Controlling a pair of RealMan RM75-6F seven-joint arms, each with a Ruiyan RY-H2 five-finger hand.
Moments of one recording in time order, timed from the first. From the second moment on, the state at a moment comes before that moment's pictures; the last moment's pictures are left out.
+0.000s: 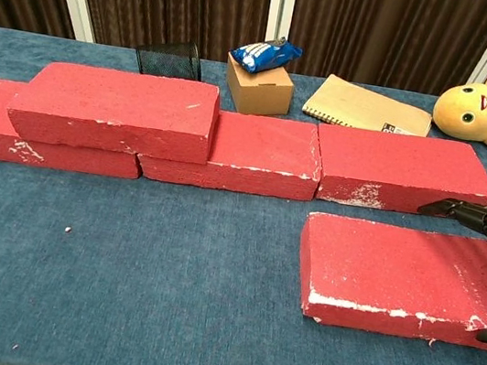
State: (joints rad) left arm -0.21 -1.04 0.06 -1.64 1.47 1.35 -0.13; right arm 0.39 -1.29 -0.01 -1.78 -1.29 0.96 -0.33
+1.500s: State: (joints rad) left arm -0.18 -1.02 0.03 -1.62 1.48 1.31 -0.19; right arm 0.55 -1.19 0.12 -1.73 -1.39 0.94 -0.11
